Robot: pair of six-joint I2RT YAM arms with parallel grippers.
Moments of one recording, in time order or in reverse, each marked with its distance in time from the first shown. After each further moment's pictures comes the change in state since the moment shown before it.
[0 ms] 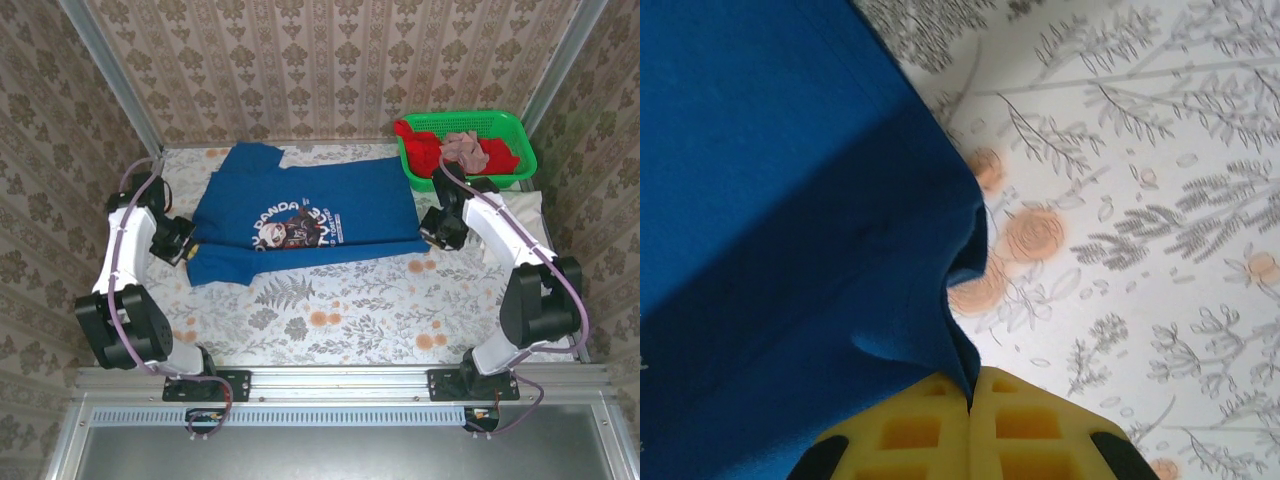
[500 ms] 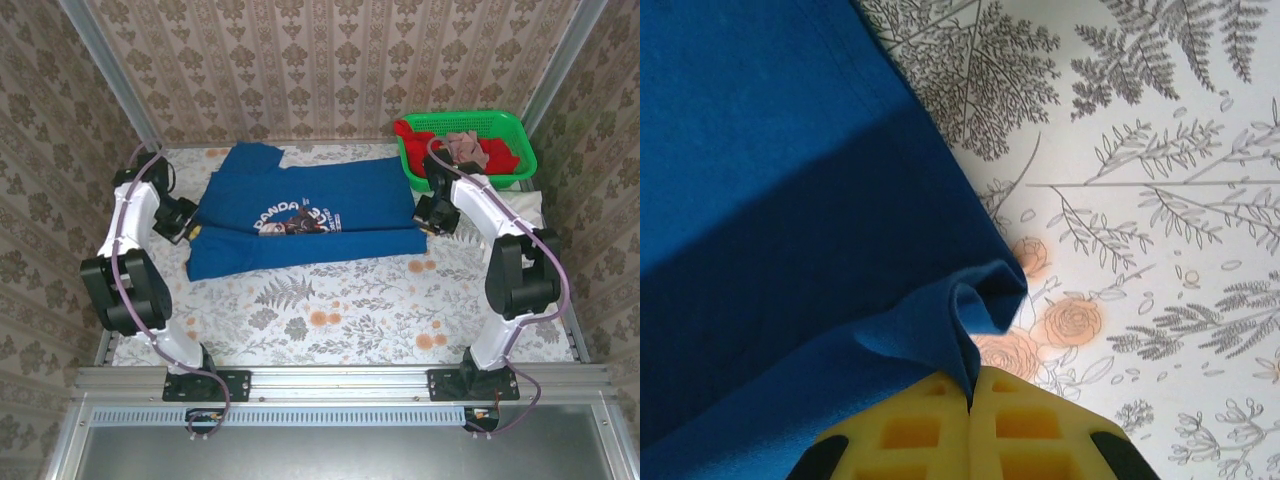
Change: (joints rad) left arm -0.018 0.220 0.198 0.019 0.010 0.063; right arm -0.001 0.193 0.164 -0.003 0.030 -0.079
